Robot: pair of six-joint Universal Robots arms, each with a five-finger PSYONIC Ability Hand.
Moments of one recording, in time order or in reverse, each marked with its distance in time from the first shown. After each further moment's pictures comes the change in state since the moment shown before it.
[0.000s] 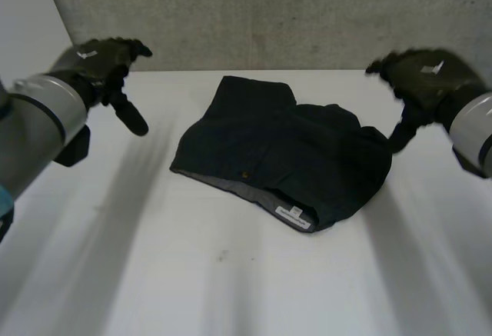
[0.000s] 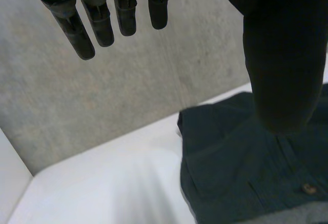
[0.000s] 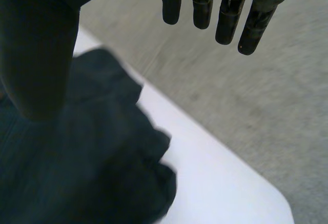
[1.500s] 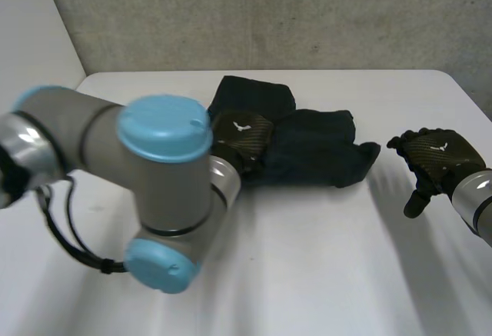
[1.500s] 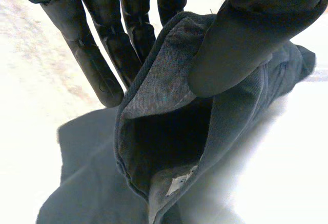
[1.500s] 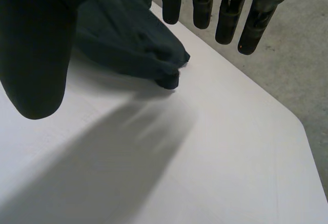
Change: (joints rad) left arm -0.404 -0.407 0.100 0.276 -0.099 0.129; right arm -0.160 0.070 0.363 -0.226 -0.041 -0.131; left_hand 0.903 0.952 0.948 0.977 0.932; right_hand 0.000 0.000 0.000 0.000 0.000
